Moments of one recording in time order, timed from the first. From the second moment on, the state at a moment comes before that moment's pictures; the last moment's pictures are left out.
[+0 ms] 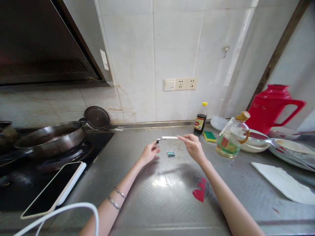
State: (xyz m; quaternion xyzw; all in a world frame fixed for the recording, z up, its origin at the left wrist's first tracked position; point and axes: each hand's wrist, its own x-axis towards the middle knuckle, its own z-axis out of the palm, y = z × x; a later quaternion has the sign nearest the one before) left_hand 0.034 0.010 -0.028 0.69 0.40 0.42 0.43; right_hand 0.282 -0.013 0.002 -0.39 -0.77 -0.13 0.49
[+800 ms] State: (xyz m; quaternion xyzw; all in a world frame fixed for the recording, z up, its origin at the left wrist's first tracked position) left_hand 0.035 0.007 -0.021 0.68 0.41 0.43 0.44; right_hand 0.276 -0.014 -0.001 -0.39 -0.77 -0.14 0.48
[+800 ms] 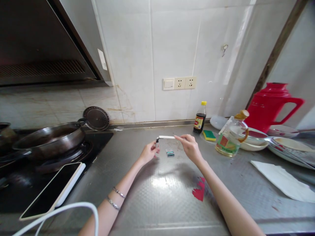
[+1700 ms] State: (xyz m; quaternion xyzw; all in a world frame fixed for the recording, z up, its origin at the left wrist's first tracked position) left_hand 0.036 0.006 -0.021 0.69 0.40 0.41 0.44; right_hand 0.272 -0.017 0.000 -0.38 -0.78 -0.14 0.49
